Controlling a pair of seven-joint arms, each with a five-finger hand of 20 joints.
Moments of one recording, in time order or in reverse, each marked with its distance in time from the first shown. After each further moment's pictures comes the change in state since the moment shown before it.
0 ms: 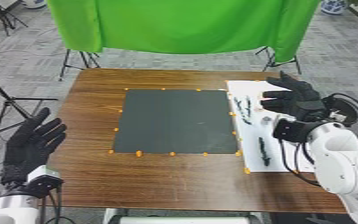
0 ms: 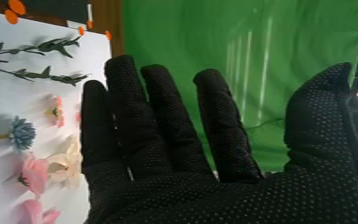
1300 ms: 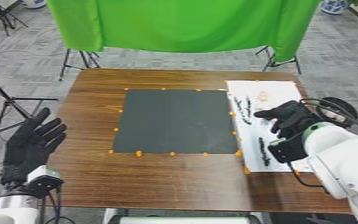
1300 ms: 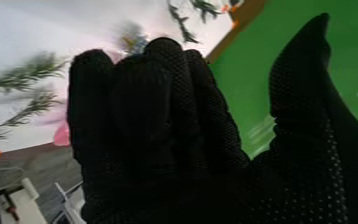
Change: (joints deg) left arm 0.2 0.2 -0.1 0.0 0.0 0.0 0.1; right arm 4.2 -4.1 -1.7 -7.8 -42.1 -23.3 44.0
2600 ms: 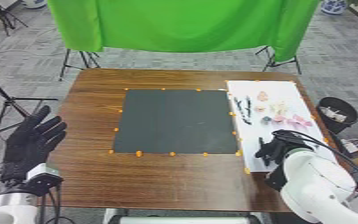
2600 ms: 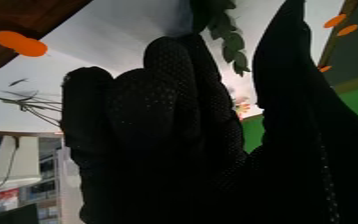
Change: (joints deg) left arm -0.6 0.0 -0.4 0.0 0.3 -0.1 -1.0; right arm 0.6 2.6 -14.8 1.9 -17.4 -7.7 11.0
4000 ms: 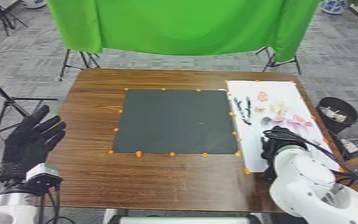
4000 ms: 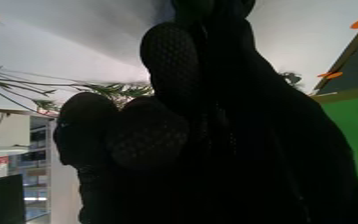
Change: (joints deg) left arm 0.2 0.0 -0.3 0.1 0.0 -0.3 0.2; right arm 6.7 0.2 -8.9 4.9 -6.6 1.1 0.8
